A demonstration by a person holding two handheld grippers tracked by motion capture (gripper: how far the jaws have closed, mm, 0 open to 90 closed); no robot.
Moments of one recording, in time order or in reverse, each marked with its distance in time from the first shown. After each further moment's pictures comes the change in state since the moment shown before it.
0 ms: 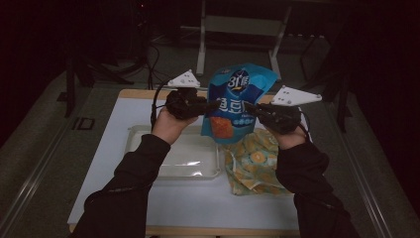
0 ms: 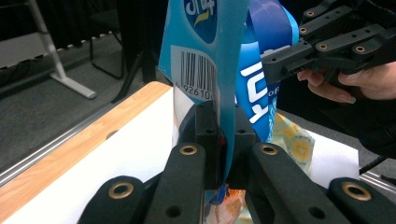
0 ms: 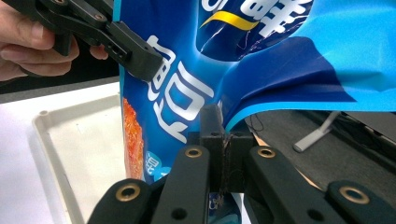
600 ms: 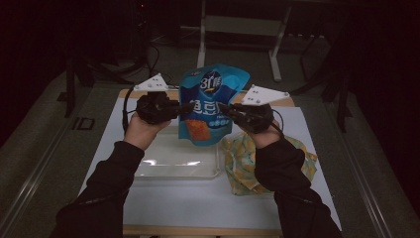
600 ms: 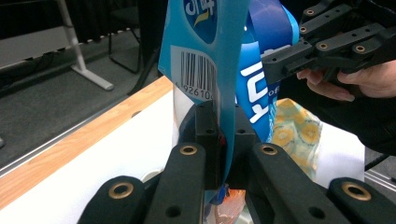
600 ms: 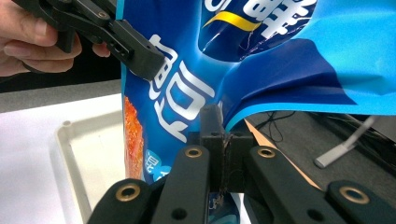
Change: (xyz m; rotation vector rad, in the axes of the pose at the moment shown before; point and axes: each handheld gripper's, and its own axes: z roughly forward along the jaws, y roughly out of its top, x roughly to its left) left arm 0.015 -0.027 -0.058 -0.004 0.057 -0.031; right arm 0.036 0.021 0.047 -0.005 0.073 -0.045
